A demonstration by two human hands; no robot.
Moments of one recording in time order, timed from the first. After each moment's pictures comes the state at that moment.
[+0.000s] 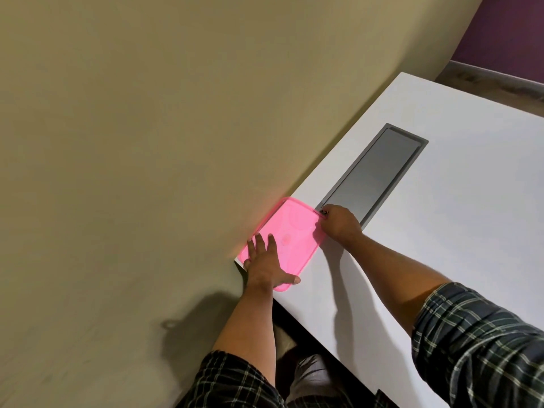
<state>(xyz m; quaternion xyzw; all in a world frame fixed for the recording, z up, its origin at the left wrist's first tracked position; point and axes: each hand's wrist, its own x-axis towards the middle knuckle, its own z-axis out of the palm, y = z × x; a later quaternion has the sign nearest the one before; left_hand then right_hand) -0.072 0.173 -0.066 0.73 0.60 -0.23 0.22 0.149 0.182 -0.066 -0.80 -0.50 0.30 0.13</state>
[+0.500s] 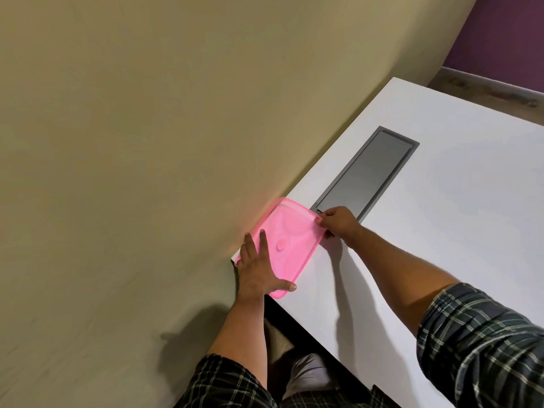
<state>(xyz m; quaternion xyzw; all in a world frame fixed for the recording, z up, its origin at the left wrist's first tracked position) -0.089 0.154 -0.062 0.74 0.62 -0.14 0.22 0.163 0.170 -0.054 -0.75 -0.30 0.51 0.30</state>
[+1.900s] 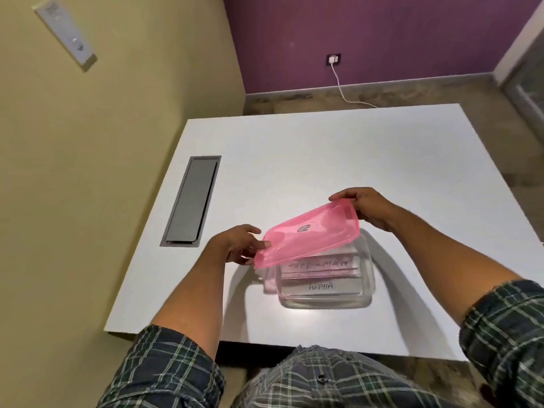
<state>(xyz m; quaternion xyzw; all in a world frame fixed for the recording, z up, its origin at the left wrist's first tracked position) 0.188 0.007 0.060 0.61 0.44 -0.26 0.61 0.416 -0.262 0.053 -0.70 -0.16 0.43 0.55</state>
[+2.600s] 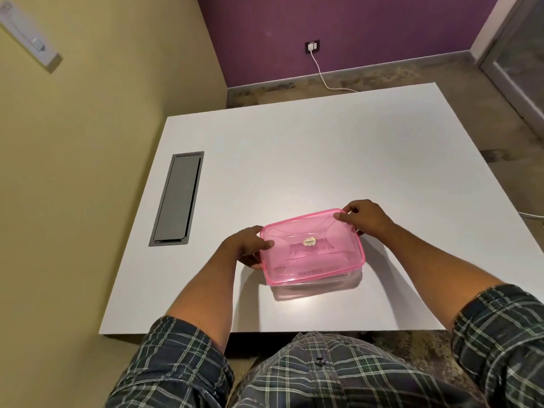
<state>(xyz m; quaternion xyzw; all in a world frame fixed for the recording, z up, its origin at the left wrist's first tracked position) 0.203 -0.055 0.044 0.73 0.37 -0.31 0.48 0.379 -0.327 0.006 -0.87 -0.11 0.29 0.39</state>
